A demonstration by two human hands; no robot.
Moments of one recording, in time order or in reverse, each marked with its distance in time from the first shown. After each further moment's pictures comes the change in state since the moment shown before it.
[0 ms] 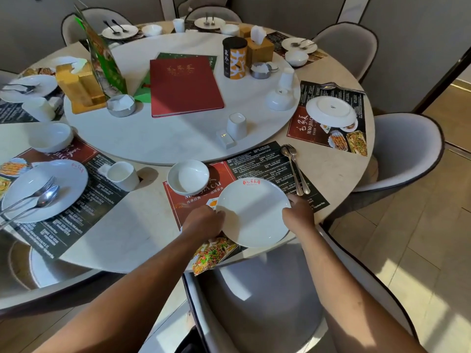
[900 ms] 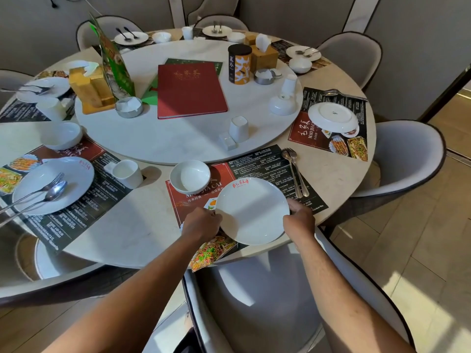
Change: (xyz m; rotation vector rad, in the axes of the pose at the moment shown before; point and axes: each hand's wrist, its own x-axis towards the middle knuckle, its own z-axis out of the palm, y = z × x) left_hand -0.001 -0.017 0.012 -0.100 0.153 0.058; right_hand -0.021 0.008 -0.003 0.245 0.033 -0.016
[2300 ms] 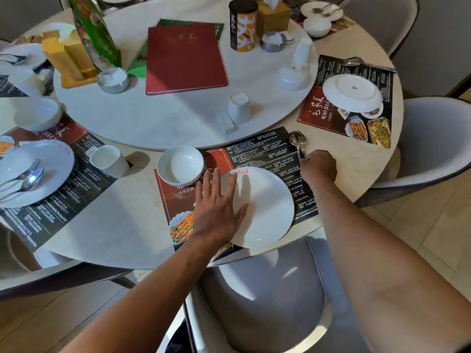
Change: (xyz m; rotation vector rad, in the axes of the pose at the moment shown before) left_hand -0.001 0.035 0.039 0.651 0.359 0.518; right_hand 0.157 -0.036 -0.006 -0.517 0.218 0.024
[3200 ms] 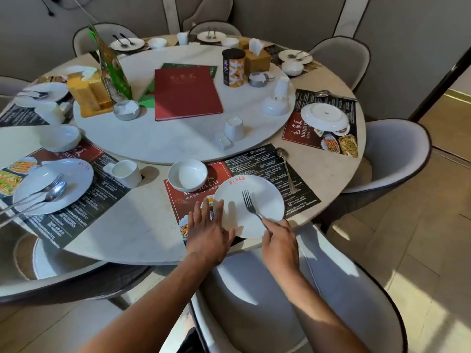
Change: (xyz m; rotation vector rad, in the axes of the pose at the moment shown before) left_hand -0.075 -0.017 -0.019 -0.087 -0.132 -0.057; right_hand -0.238 0.062 0.007 0.185 -0.050 -0.393
